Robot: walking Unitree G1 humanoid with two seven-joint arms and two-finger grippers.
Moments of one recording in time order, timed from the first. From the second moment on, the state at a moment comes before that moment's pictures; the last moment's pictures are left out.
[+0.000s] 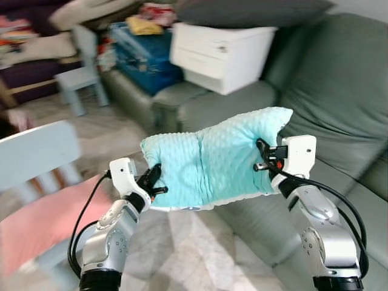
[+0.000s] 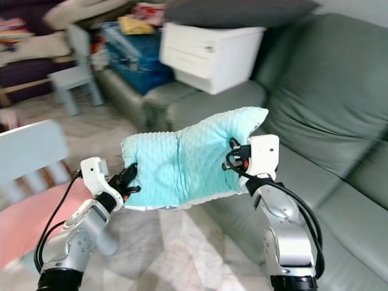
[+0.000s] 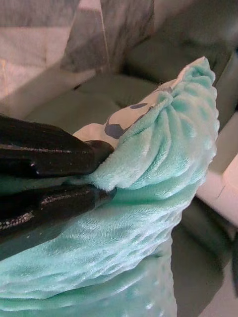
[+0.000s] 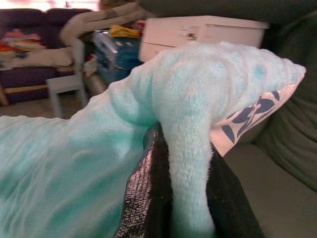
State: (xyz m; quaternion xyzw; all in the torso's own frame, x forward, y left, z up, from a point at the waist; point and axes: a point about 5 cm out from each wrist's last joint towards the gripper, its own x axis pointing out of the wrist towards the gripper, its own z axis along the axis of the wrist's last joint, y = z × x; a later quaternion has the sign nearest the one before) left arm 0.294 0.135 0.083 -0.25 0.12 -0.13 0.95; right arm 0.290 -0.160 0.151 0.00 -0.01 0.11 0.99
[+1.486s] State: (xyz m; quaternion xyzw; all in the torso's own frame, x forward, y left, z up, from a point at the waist) left arm 0.295 0.125 0.082 -0.25 0.14 -0.14 0.95; right arm 0.287 -0.167 0.146 0.00 0.01 0.09 1.00
